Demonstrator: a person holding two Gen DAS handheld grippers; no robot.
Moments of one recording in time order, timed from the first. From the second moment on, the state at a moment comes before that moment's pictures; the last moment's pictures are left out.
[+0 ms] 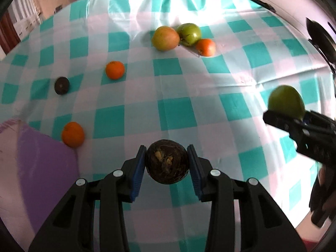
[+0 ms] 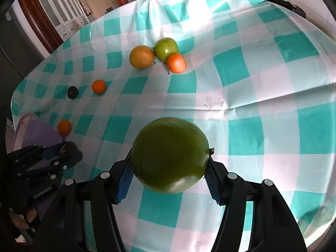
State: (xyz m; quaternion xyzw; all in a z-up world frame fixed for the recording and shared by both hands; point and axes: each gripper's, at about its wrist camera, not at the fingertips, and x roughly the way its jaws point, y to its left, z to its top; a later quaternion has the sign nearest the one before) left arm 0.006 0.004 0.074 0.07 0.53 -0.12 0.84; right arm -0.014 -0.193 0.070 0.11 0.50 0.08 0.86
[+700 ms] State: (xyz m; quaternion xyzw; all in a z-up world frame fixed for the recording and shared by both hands) left arm -0.035 -0.005 0.137 0.07 0.46 -0.10 0.88; right arm -0.030 -0.165 0.146 -0.04 0.47 0.15 0.87
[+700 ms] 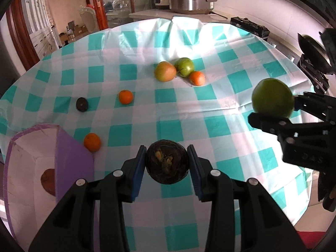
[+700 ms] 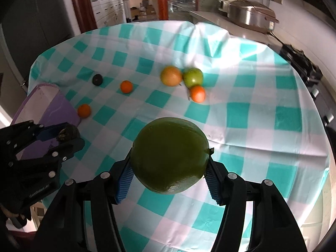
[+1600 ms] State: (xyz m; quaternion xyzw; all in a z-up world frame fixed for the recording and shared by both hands) left arm -0.069 0.108 0.172 0.03 0.46 0.01 0.89; right arm -0.013 -0.044 0.209 -0.09 0.42 0.28 0.86
